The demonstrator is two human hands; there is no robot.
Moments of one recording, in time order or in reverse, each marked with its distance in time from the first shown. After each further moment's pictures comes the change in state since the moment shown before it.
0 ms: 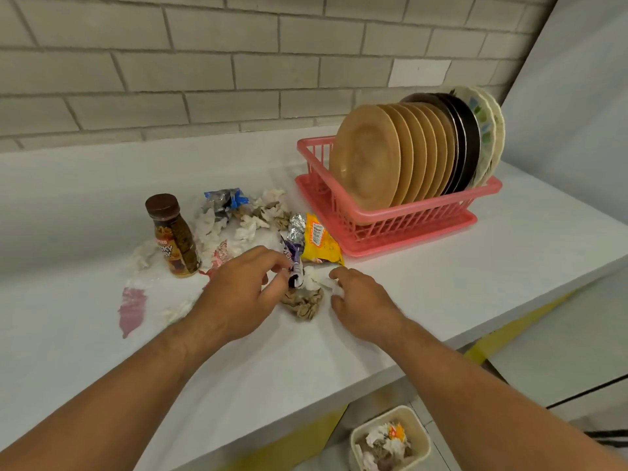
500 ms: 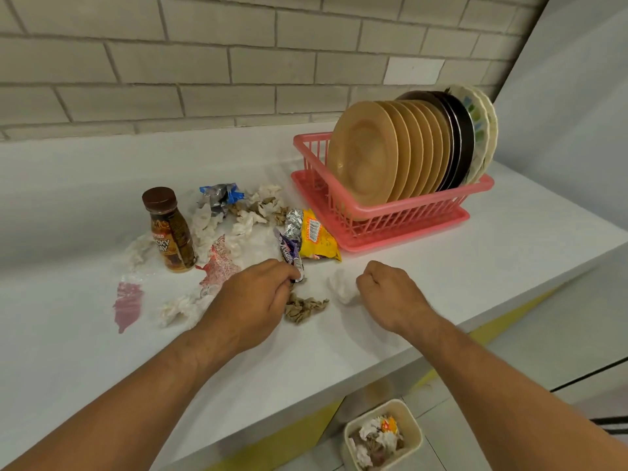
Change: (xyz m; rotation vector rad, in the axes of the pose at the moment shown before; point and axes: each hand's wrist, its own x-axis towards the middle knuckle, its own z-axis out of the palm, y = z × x) left_hand -0.014 0.004 0.017 -0.009 -0.048 0.069; right_hand -0.022 0.017 -0.027 0.076 0.104 0.184
